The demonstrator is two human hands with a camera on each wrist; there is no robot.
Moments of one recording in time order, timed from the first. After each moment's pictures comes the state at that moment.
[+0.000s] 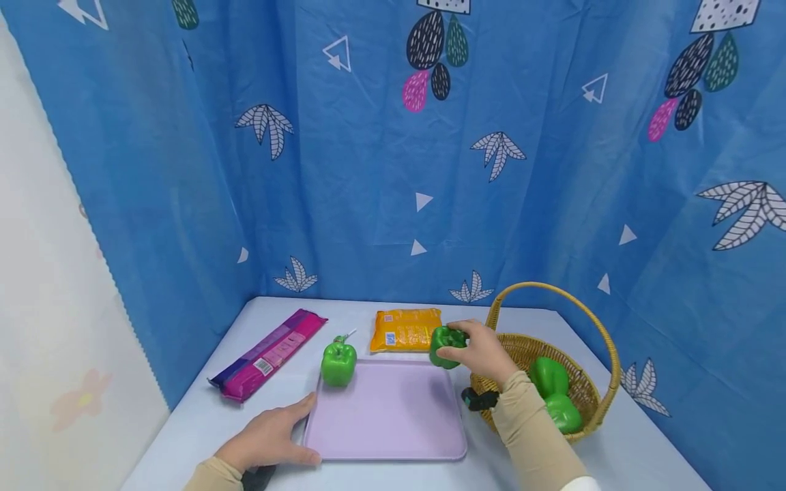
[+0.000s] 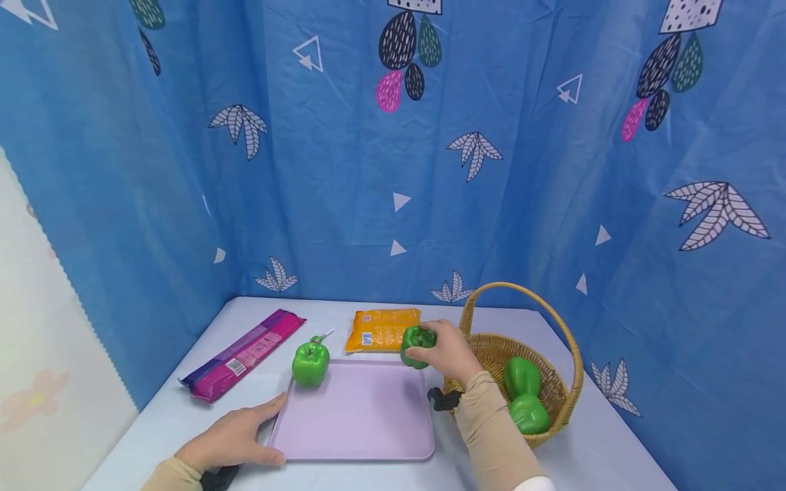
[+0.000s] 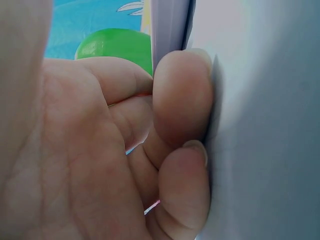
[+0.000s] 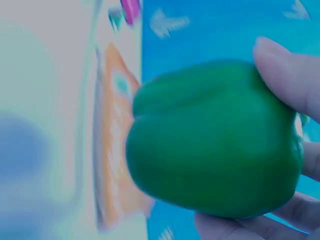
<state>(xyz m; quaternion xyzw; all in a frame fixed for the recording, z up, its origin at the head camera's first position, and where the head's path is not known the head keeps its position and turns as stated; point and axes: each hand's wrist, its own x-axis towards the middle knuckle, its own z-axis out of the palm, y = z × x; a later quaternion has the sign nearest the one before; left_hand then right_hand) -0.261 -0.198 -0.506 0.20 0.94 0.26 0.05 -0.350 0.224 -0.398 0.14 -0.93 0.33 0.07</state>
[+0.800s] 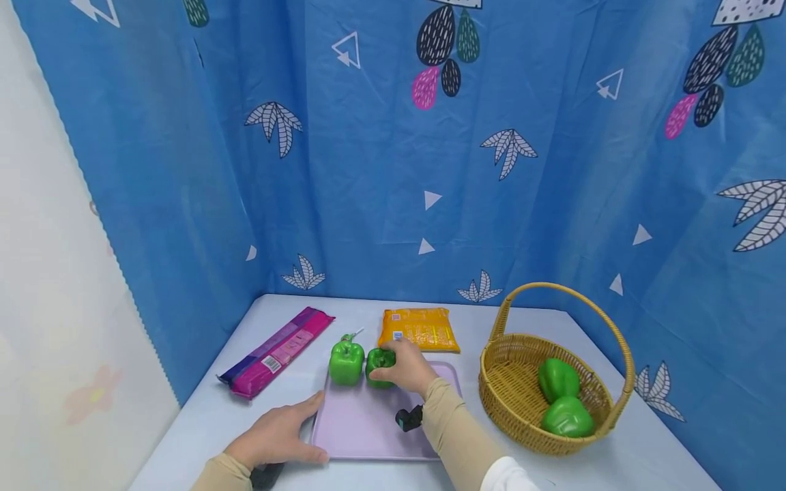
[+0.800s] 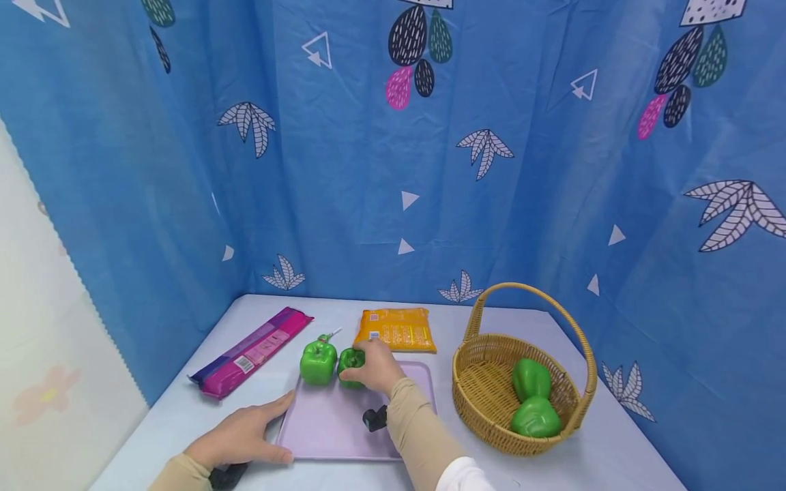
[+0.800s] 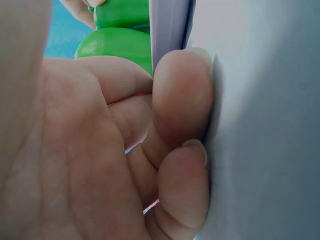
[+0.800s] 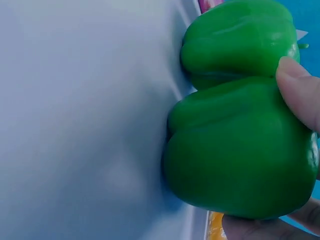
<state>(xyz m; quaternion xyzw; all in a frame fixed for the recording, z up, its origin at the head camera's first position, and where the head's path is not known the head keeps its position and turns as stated) -0.263 -0.198 -0.509 0.19 0.95 0.25 0.05 -0.370 0.089 -0.459 0.22 -0.91 0.34 0.00</state>
